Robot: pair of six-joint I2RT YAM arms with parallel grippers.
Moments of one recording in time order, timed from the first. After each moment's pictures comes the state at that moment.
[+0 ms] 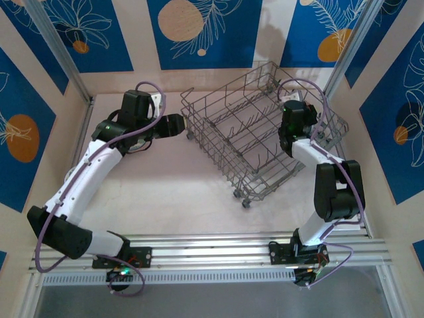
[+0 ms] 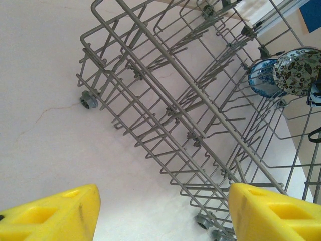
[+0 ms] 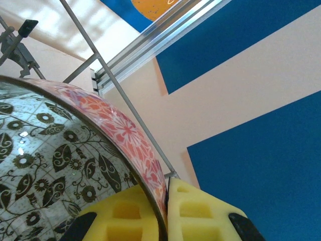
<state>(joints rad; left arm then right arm) -0.42 1.37 1.47 -0.78 0.21 -0.48 0.11 1.64 1.01 0.35 0.84 -0.72</state>
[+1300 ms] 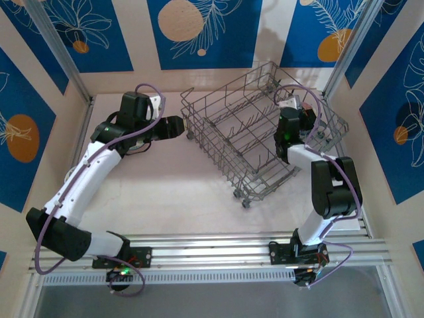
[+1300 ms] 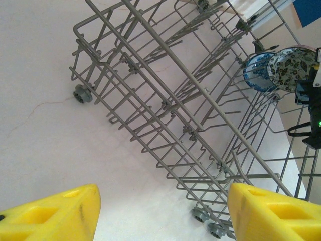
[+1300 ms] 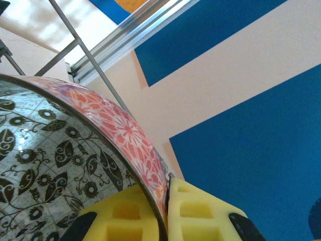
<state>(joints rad) -0.41 1.35 1.45 -0.77 0.25 -0.47 0.14 1.68 0.93 0.55 0.97 -0.80</state>
